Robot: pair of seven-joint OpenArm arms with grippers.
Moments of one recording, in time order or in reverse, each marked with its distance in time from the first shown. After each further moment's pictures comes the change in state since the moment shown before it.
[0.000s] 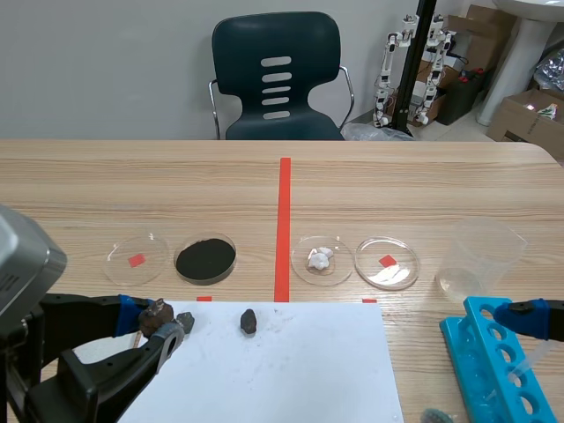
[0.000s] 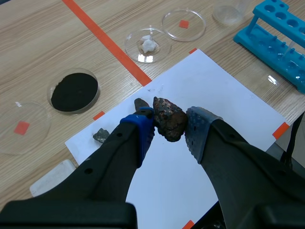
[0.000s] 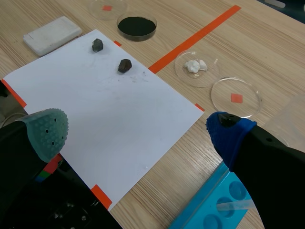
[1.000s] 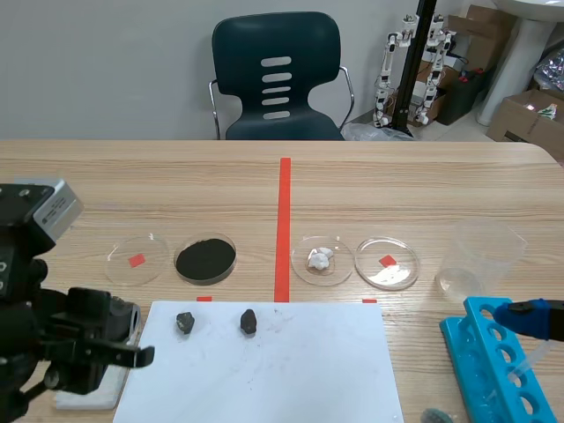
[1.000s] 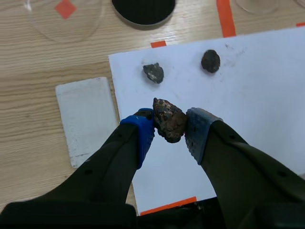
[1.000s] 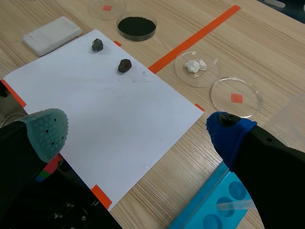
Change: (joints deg) left arm -16.6 9.4 0.3 0.0 -12.6 23.1 40.0; right arm 0.0 0.0 0.0 0.0 0.0 0.0 0.0
